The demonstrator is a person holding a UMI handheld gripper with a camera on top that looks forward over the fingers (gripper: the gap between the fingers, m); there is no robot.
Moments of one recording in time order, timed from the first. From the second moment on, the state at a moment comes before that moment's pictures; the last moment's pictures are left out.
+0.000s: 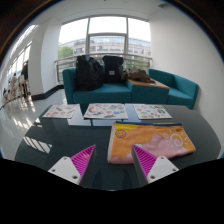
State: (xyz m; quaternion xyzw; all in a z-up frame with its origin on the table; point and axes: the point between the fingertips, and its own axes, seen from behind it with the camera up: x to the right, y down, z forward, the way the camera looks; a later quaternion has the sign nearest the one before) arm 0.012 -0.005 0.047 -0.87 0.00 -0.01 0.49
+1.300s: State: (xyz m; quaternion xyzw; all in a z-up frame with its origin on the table) arm 0.253 0.051 0.103 -0.88 0.08 -0.07 0.47
